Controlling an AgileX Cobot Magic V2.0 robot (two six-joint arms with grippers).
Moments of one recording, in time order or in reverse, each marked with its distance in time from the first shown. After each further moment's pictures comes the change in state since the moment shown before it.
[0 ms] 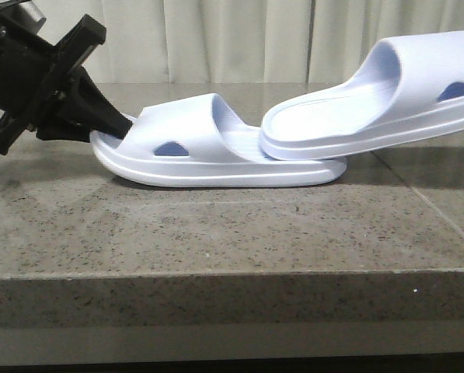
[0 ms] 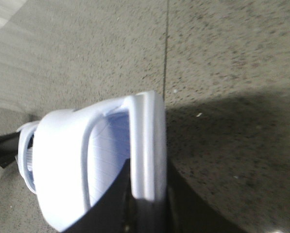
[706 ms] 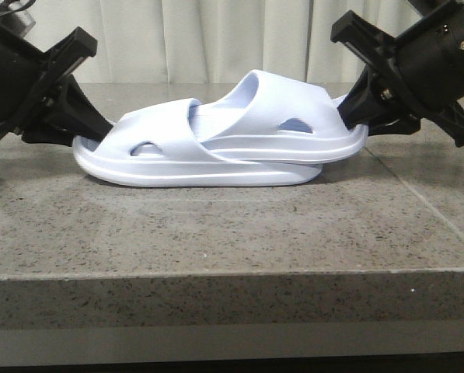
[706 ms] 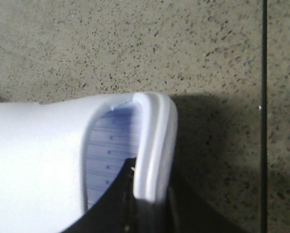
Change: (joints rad) left arm 0.008 0.000 0.004 0.036 -0.053 0.002; right arm 0.565 0.164 0.008 0.162 -0.517 0.004
